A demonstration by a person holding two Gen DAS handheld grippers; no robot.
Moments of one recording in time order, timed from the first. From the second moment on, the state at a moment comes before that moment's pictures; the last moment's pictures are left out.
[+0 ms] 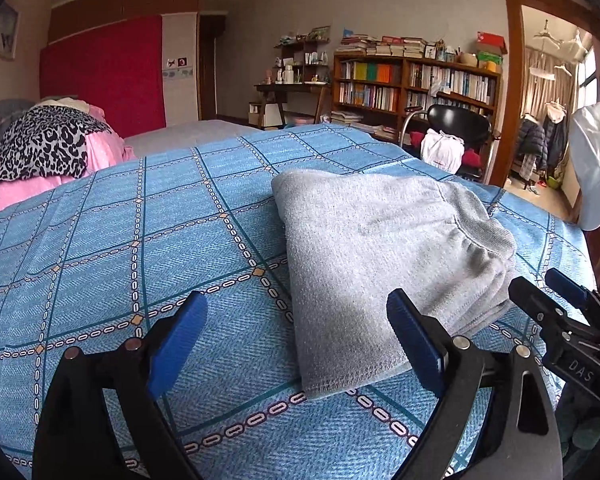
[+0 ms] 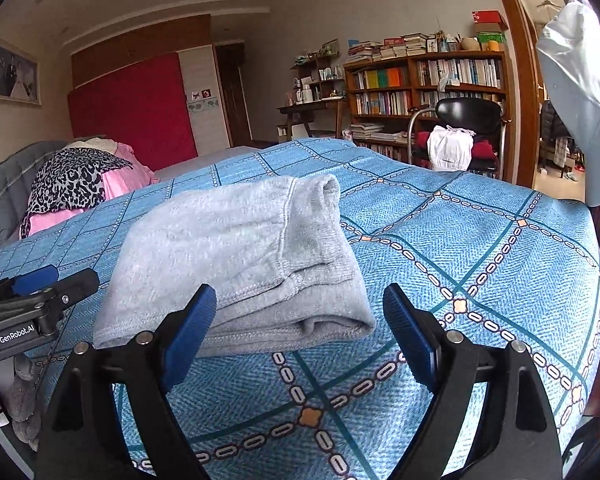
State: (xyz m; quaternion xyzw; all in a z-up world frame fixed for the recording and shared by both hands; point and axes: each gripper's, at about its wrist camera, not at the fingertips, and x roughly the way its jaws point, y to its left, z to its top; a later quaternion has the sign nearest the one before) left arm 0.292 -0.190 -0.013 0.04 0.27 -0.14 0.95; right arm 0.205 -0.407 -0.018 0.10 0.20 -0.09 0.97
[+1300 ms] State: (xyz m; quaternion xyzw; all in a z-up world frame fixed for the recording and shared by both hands) left arm 0.280 -0.195 -0.014 0.07 0.26 -0.12 0.96; right arm 0.208 -0.369 -0.033 0.01 0.19 -0.12 0.97
